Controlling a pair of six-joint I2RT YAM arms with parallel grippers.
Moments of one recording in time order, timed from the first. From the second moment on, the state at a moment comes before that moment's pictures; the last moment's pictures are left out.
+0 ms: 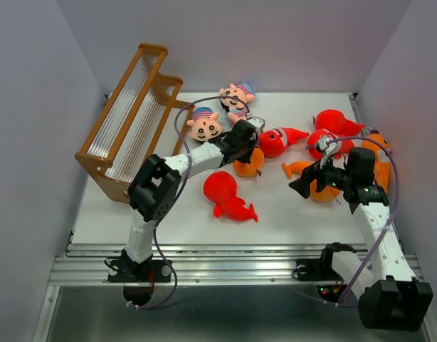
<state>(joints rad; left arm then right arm) -0.78 2.02 1.54 -0.25 -0.08 -0.21 -0.08 0.88 0.72 -0.46 -0.82 -0.32</state>
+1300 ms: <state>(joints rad) -0.57 1.68 1.44 -0.48 -0.21 -0.19 -0.08 0.86 0.72 -0.46 -0.79 -0.32</state>
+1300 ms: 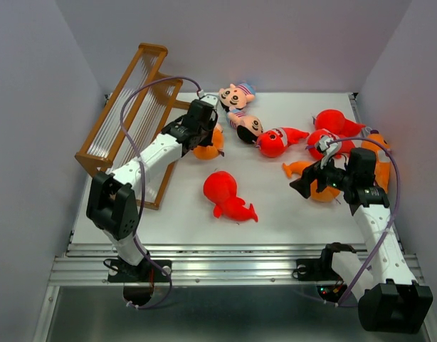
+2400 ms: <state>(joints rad) -0.44 1.95 1.60 -0.53 -0.23 -0.14 -0.08 0.84 0.72 -0.46 -0.78 -0.32</state>
